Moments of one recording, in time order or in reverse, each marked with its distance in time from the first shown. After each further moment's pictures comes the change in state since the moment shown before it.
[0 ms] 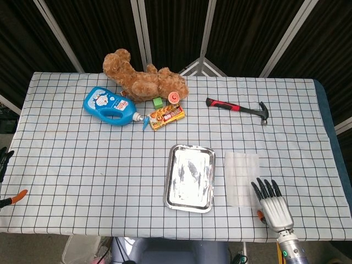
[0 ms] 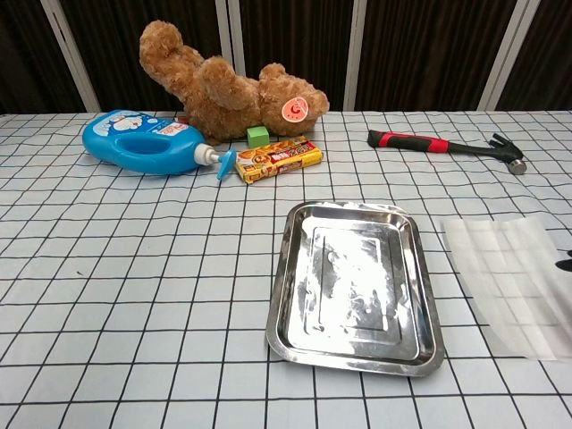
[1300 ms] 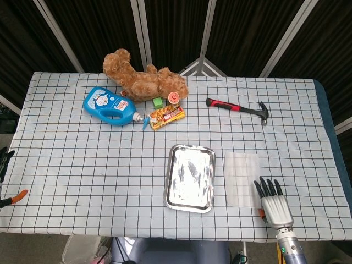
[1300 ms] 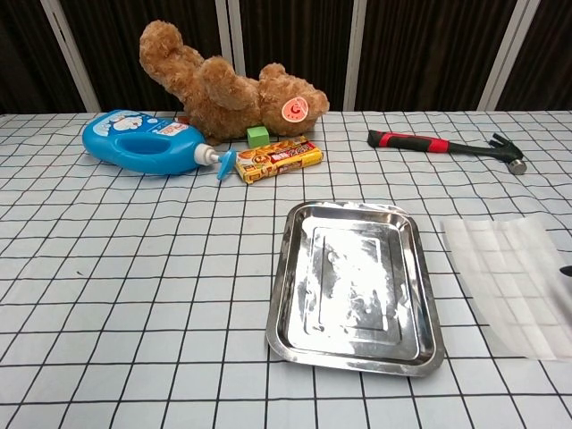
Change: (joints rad) left arm -0.001 0.000 0.002 0.001 0.006 0.001 0.000; right arm 0.007 -0.039 0.020 0.039 0.074 -0.025 -0.031
